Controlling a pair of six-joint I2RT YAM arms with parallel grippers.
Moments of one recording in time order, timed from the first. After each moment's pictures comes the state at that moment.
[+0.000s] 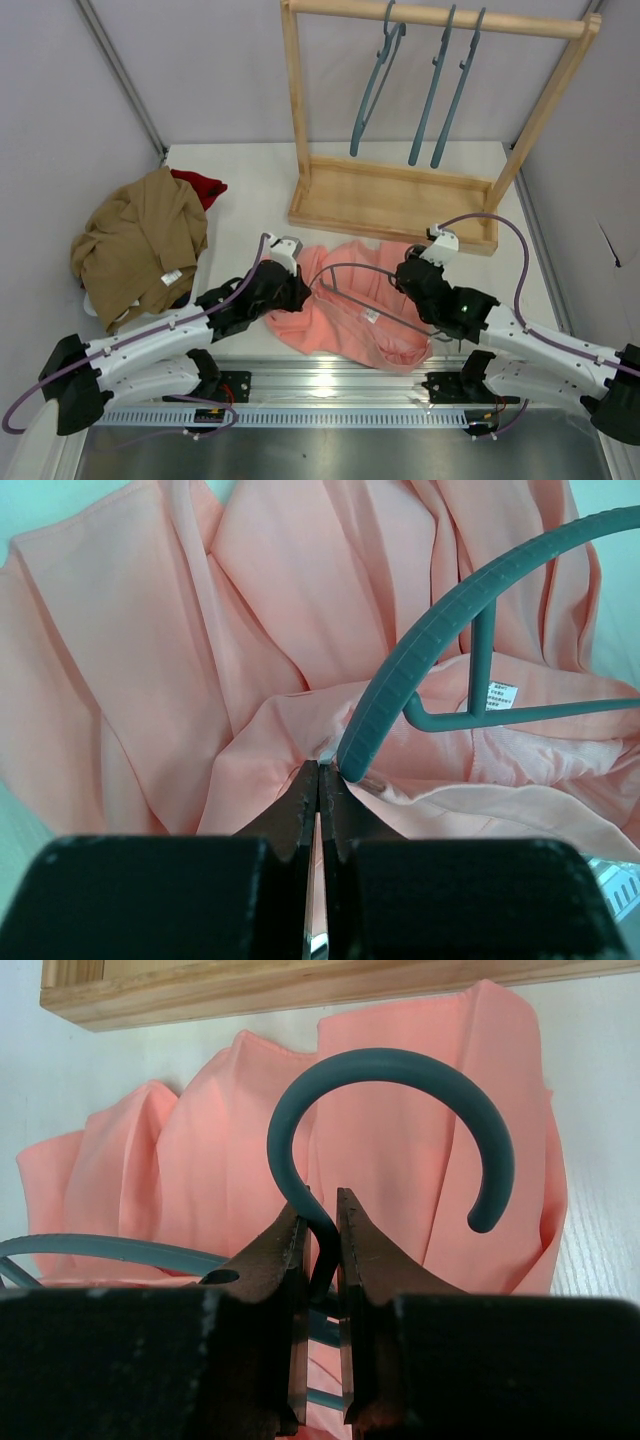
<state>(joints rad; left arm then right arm) -0.93 0.97 0.58 -0.21 -0.18 -0.56 0.96 0.91 0.65 -0.39 0.74 0.88</state>
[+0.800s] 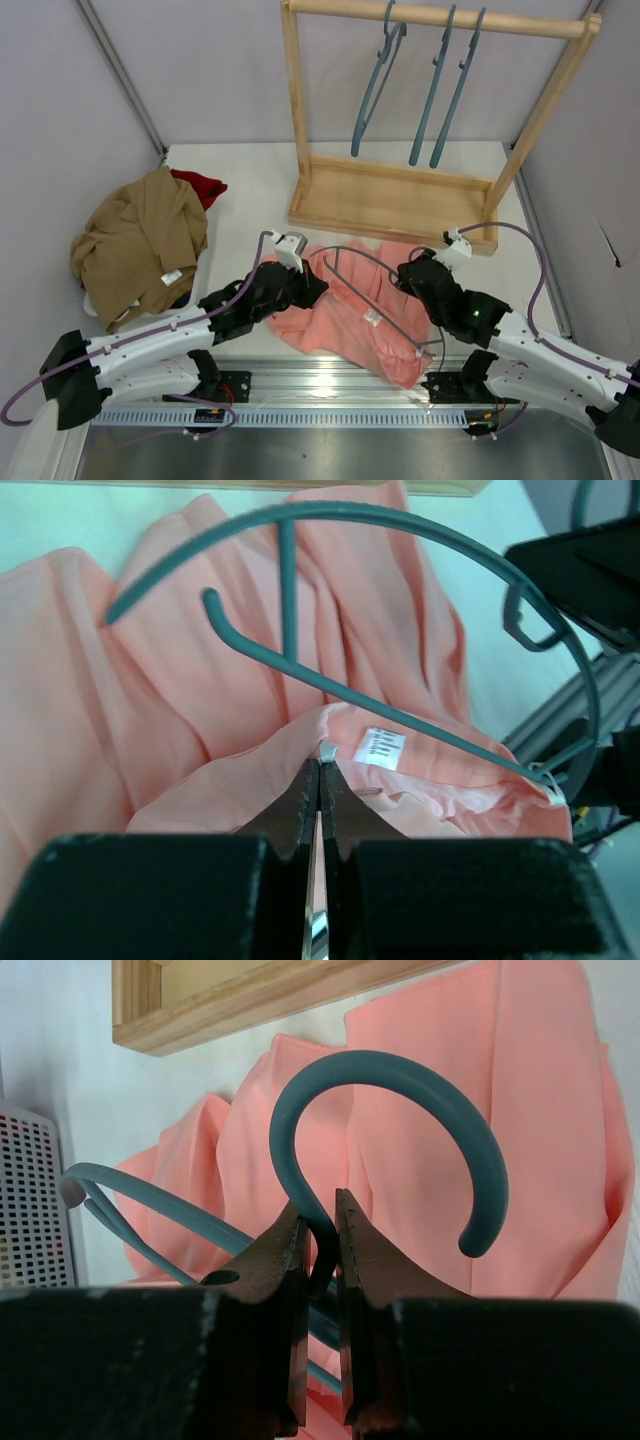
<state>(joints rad) -0.99 0.97 0.57 0.00 -0.16 -0.62 0.91 0.82 0.63 -0.41 0.68 1.06</state>
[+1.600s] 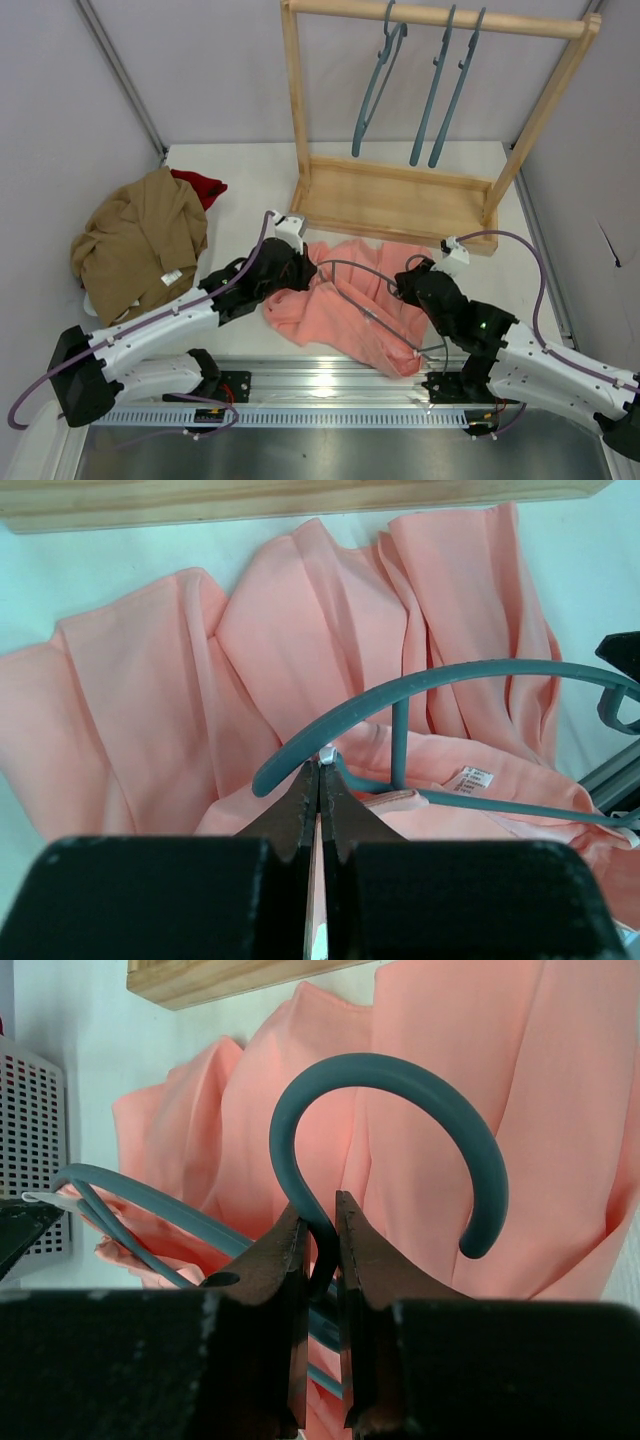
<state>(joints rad) -0.89 1.07 0.76 -0.24 -0.21 -0.50 0.95 0.71 0.53 -0.36 0.63 0.99</state>
